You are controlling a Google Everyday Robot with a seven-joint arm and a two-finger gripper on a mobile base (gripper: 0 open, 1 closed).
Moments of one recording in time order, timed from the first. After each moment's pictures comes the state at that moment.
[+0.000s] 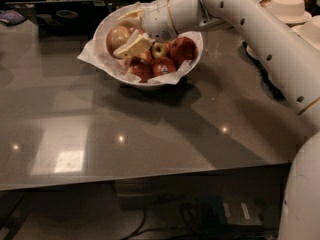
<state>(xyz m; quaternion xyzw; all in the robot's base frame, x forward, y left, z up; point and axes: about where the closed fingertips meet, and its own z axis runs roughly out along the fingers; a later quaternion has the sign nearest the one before) 0.664 0.086 0.958 -0.67 0.48 0.24 0.51</state>
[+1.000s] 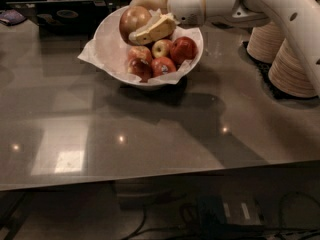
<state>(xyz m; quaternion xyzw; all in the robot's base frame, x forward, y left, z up) 0.633 0.037 1.029 -0.61 0.46 0.27 0.58</state>
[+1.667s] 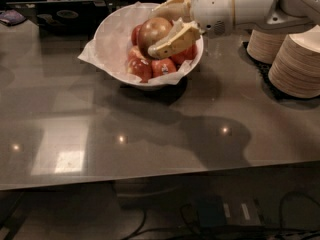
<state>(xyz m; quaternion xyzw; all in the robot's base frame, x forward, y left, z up) 0.578 -0.013 1.032 -0.60 0.52 0.25 0.56</state>
